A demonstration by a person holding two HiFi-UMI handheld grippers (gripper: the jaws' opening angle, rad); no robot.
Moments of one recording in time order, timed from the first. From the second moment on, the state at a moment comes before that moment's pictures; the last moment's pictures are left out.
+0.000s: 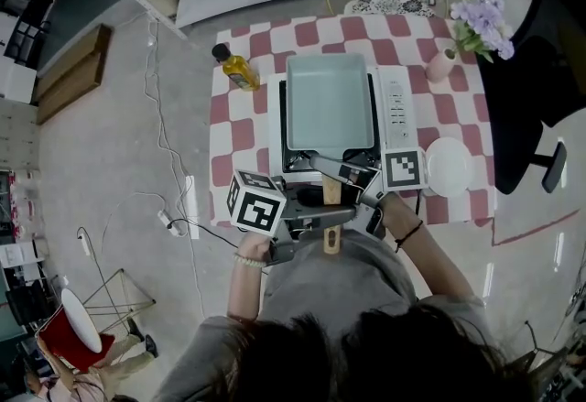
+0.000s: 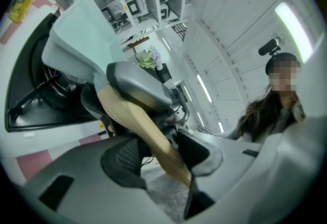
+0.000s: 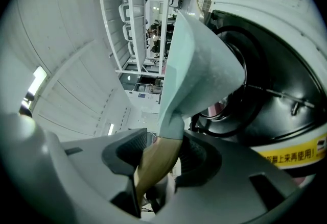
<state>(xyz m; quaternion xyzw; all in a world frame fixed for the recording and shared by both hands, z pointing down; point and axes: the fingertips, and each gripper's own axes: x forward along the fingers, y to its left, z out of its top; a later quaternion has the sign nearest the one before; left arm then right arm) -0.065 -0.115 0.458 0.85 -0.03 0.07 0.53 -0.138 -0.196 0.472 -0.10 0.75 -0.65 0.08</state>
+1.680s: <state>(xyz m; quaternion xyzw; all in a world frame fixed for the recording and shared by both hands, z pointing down) -0.064 -0.105 0.477 0.84 -0.02 0.08 0.54 -0.139 -0.187 0.487 -0.10 0.75 -0.64 0.08</state>
